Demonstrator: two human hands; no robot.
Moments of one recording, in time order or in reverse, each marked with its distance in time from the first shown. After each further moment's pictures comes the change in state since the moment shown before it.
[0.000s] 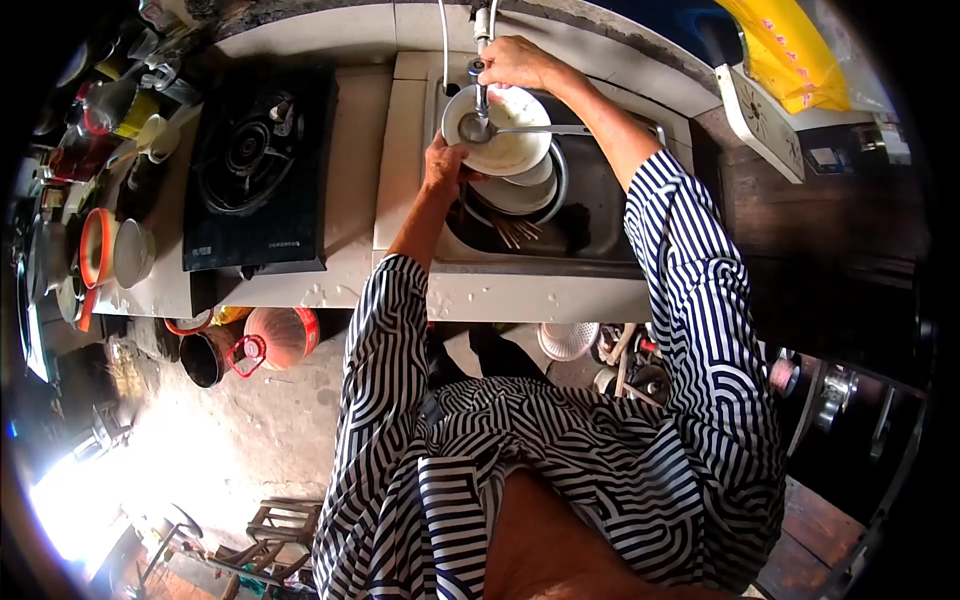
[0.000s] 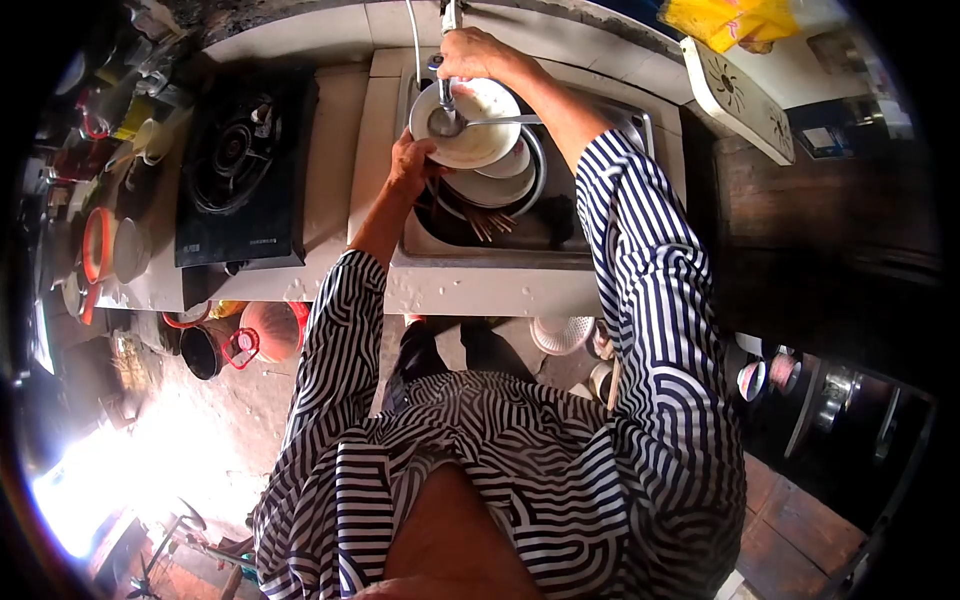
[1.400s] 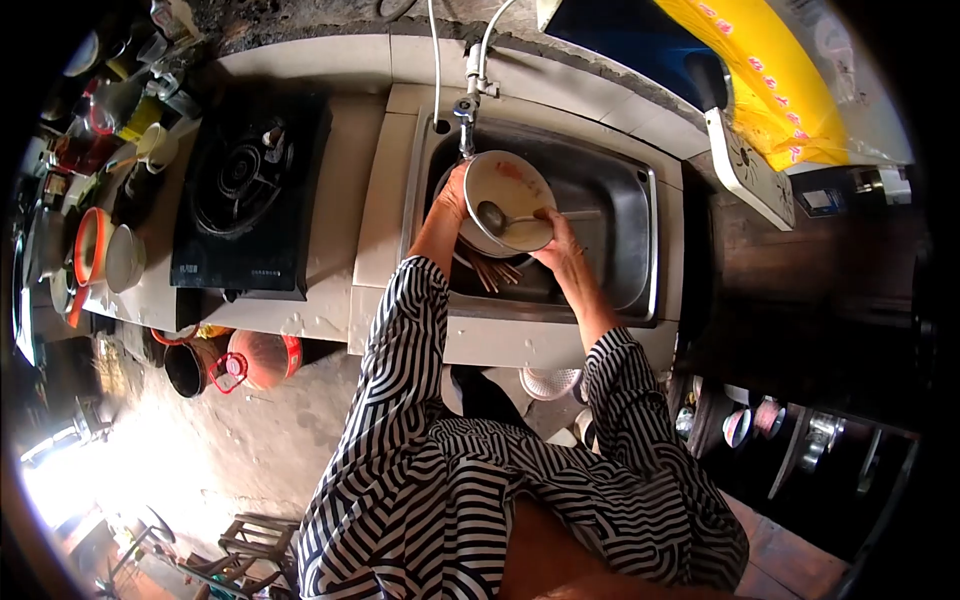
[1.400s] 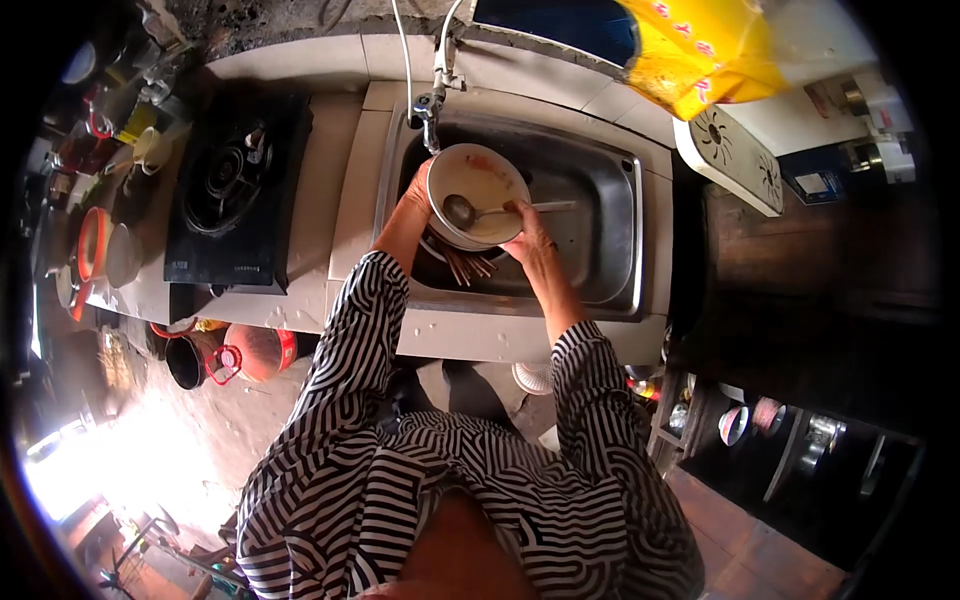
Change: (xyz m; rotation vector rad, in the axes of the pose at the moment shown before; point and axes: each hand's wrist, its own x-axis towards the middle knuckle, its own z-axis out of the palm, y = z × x) left_hand 0.083 -0.061 0.011 -0.546 -0.407 -0.201; right_hand -0.120 0.068 0.184 2.271 0.360 0.755
